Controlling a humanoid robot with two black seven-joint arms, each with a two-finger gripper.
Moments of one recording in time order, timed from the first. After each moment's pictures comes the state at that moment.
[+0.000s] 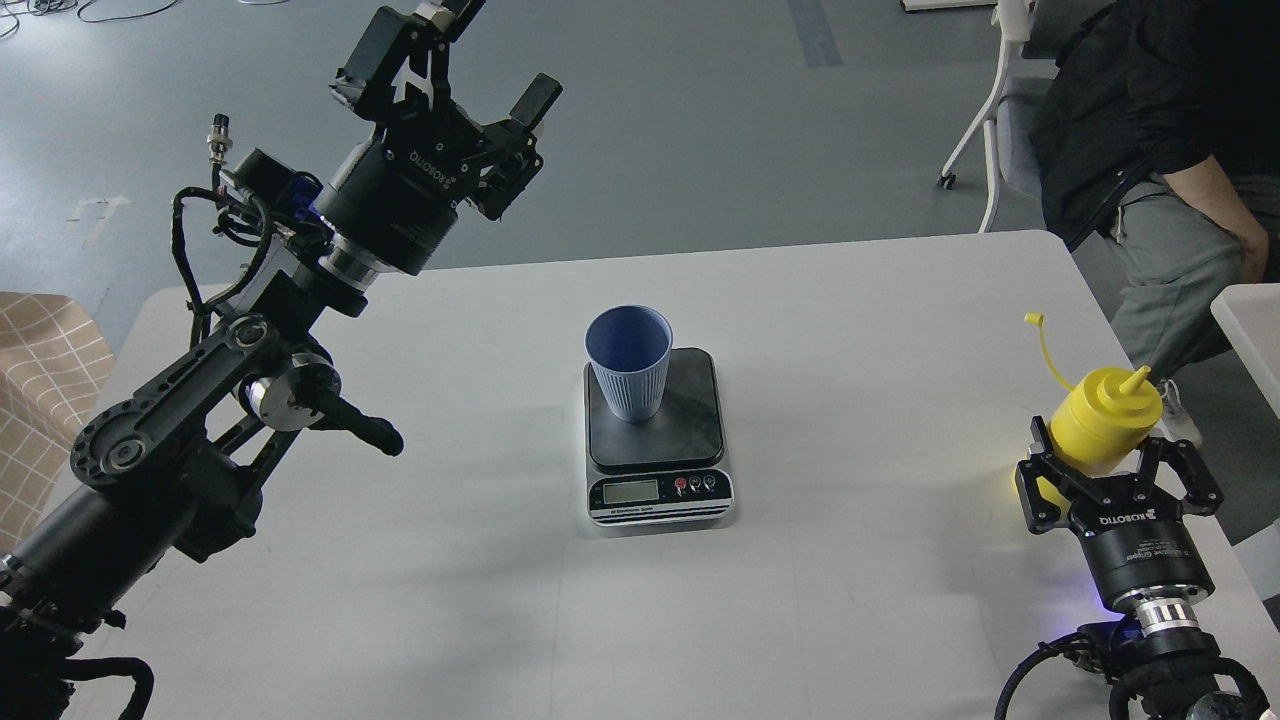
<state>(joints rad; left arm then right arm) -0.65 0.38 -0.91 -1.30 0.67 -0.32 -0.49 -0.24 -0.01 1.65 1.25 0.06 0.49 -0.08</state>
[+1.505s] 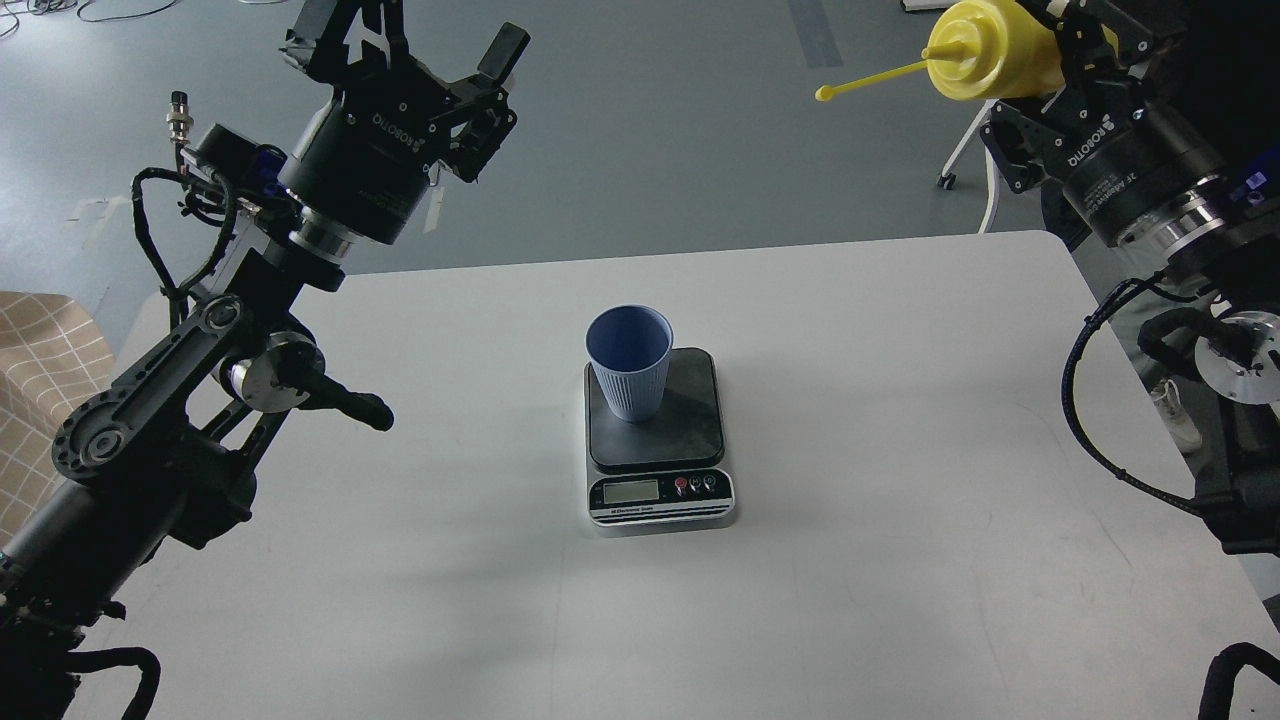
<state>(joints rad) -0.65 0.37 -1.00 -1.32 0.67 -0.32 -0.49 0.41 -0.20 1.59 1.43 -0.91 0.39 -0.14</state>
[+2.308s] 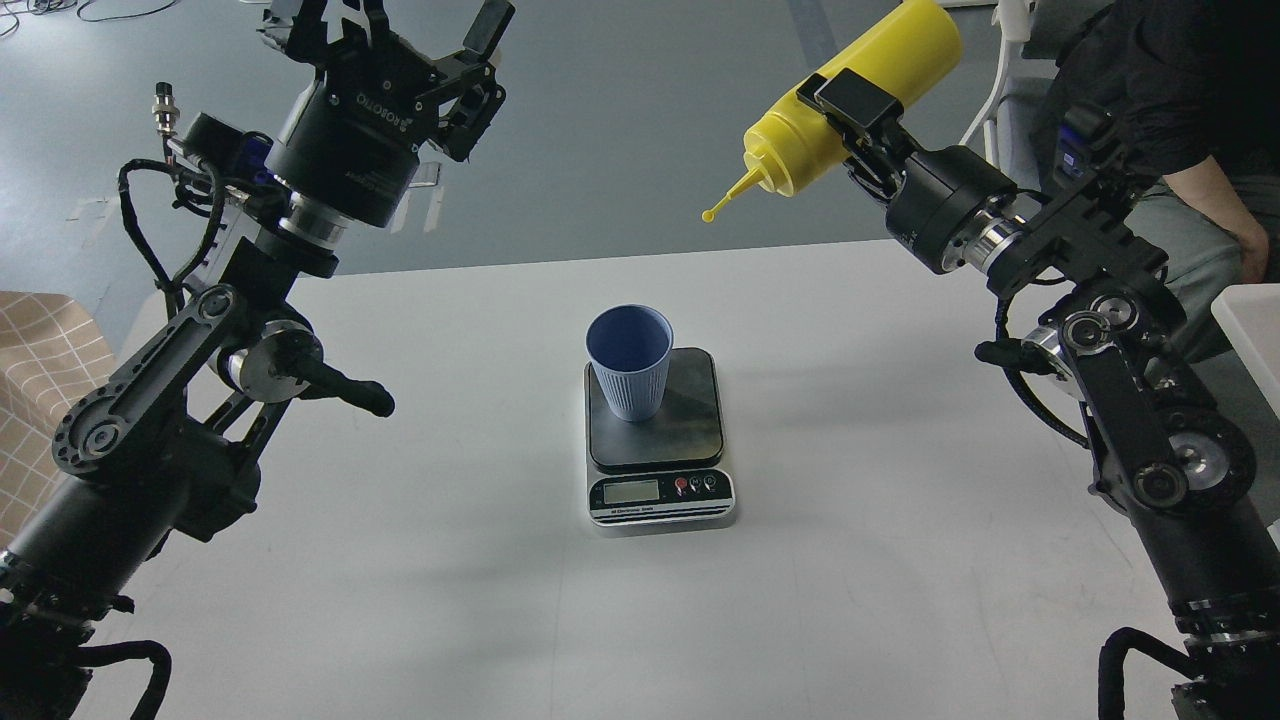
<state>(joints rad) -0.65 0.35 -1.04 -1.32 0.67 -0.31 -0.49 0.51 -0.02 1.40 1.36 -1.67 0.38 -0.02</state>
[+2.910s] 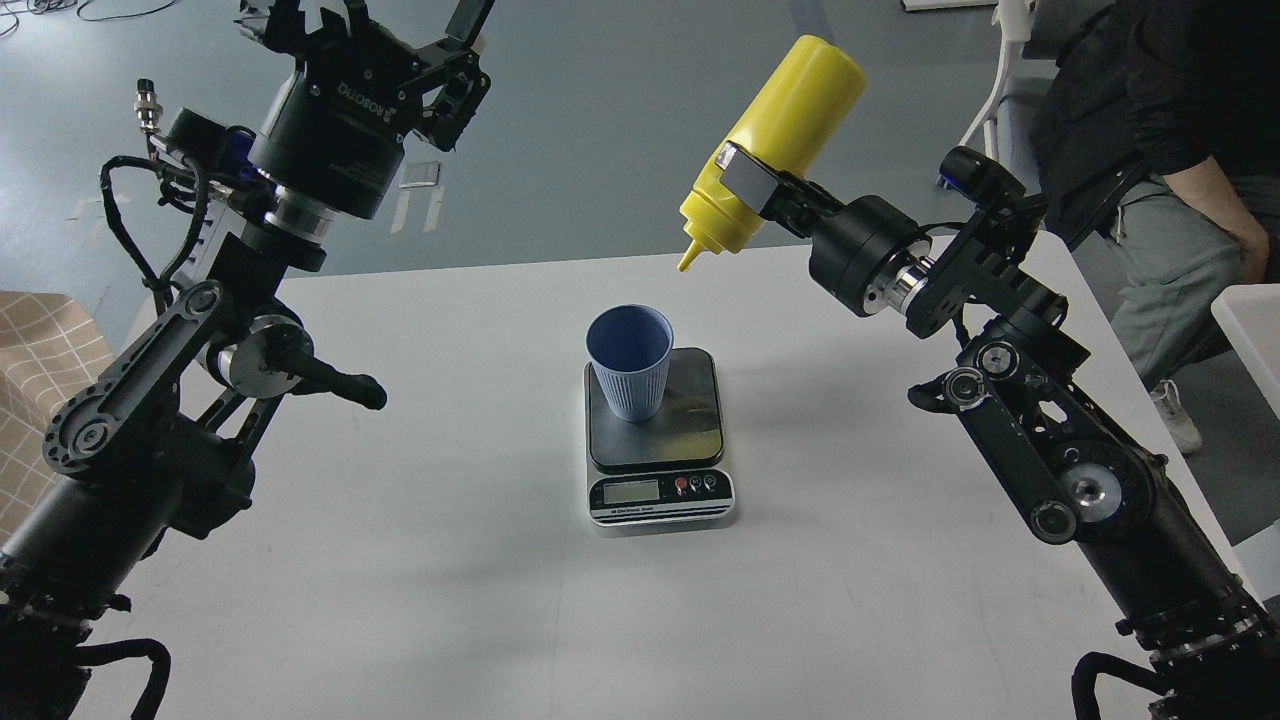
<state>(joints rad) -0.65 0.35 -1.07 -1.32 0.67 -0.32 -0.49 0.51 0.00 1.24 1.31 -1.99 0.27 0.09</state>
